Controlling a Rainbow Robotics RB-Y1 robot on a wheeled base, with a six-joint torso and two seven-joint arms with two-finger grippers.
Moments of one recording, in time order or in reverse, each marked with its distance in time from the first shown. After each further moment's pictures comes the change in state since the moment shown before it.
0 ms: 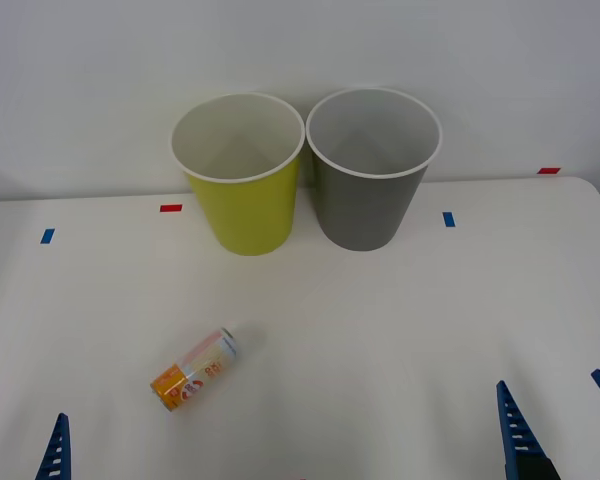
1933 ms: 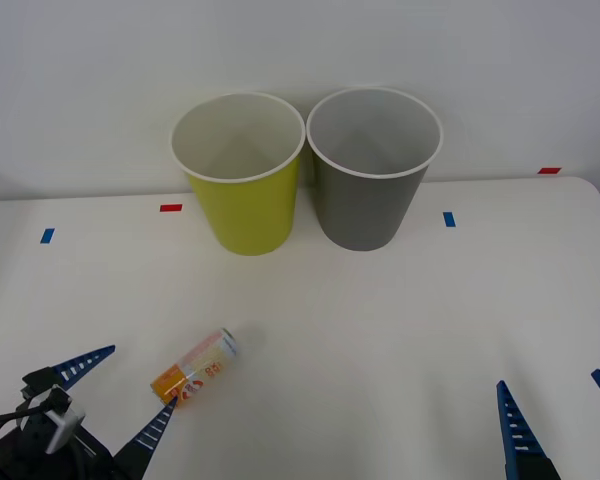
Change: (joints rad) right arm 0.000 0.000 0.000 0.000 0.000 0.000 0.000; left arm -0.466 0.570 -0.130 -0.033 -0.039 0.528 0.013
